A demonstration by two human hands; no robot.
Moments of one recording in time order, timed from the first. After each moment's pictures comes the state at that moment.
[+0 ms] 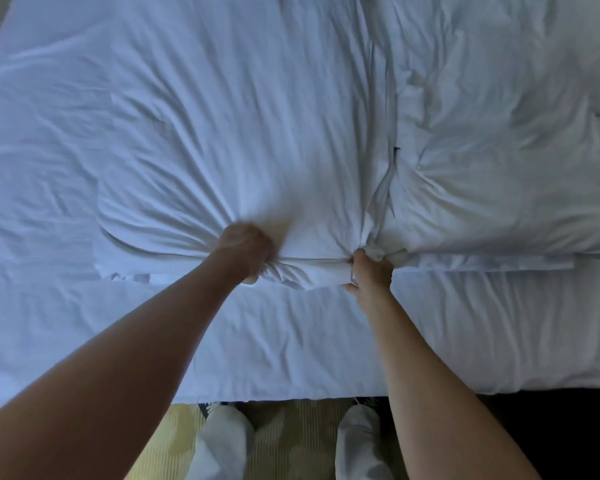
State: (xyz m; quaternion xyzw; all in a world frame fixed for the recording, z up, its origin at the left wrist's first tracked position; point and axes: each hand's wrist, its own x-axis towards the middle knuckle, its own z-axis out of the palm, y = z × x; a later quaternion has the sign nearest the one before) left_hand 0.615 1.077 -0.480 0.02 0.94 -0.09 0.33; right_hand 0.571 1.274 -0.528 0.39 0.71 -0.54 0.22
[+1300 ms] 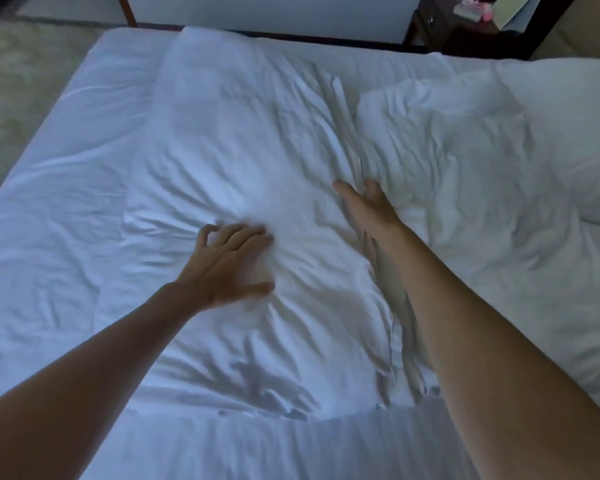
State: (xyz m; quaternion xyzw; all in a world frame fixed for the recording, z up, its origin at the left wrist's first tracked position) left_hand 0.514 0.952 -0.470 -0.02 1.00 0.05 0.02; right_hand 0.340 1.160 -0.412 -0.03 0.85 -0.47 0.23
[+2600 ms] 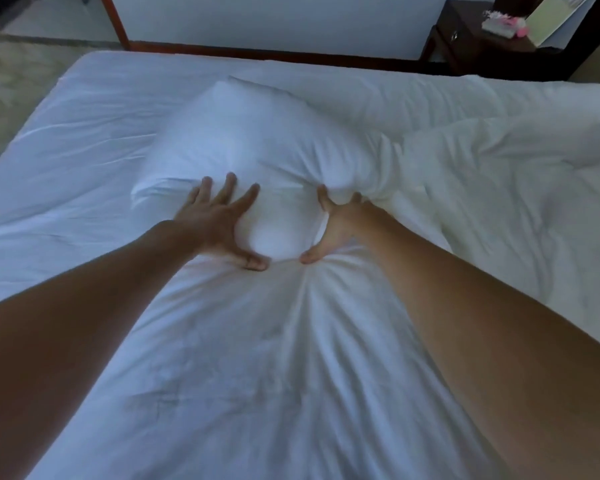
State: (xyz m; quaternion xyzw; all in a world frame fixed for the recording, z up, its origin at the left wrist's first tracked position) left_hand 0.257 0.791 -0.485 -0.11 0.97 0.04 0.21; right_hand 0.136 0.991 -0.489 -0.19 0.93 0.02 0.33
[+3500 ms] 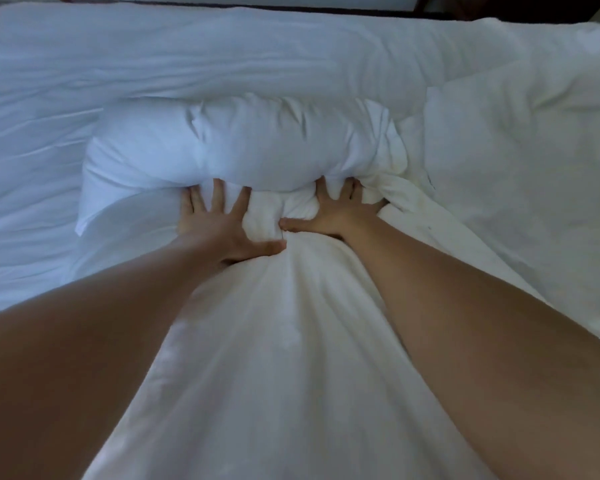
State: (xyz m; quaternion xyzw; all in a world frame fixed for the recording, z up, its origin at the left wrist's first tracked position) left_hand 0.181 0.787 -0.596 -0.19 0.96 0.02 0.22; right_hand 0.074 0.958 -0.603 -0.15 0.95 -0.02 0.26
